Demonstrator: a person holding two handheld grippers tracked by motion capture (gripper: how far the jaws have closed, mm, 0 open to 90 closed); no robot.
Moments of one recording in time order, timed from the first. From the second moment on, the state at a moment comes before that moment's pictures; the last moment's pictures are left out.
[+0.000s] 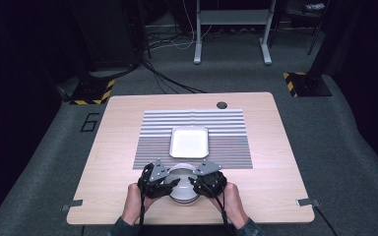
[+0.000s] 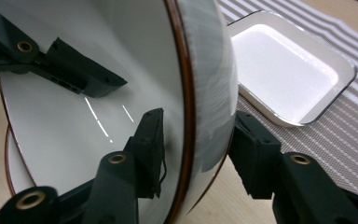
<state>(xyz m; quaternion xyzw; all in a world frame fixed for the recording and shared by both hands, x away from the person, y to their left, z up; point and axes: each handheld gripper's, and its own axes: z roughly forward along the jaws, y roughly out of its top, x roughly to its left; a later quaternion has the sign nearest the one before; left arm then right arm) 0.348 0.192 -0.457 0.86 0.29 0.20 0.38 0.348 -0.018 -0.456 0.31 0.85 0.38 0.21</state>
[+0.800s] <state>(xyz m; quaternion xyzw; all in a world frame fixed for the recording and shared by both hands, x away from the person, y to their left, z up) 0.346 0.191 -0.449 0.84 0.29 0.23 0.39 0.341 -0.016 -0.441 0.29 0.81 0.42 0.29</state>
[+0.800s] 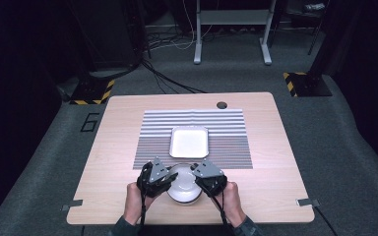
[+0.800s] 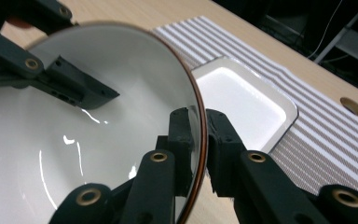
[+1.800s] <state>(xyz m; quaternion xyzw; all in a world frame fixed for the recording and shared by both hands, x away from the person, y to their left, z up) 0.340 0.195 -0.429 0.81 0.29 0.26 0.43 0.330 -0.016 -0.423 0.26 0.78 0.46 0.34</state>
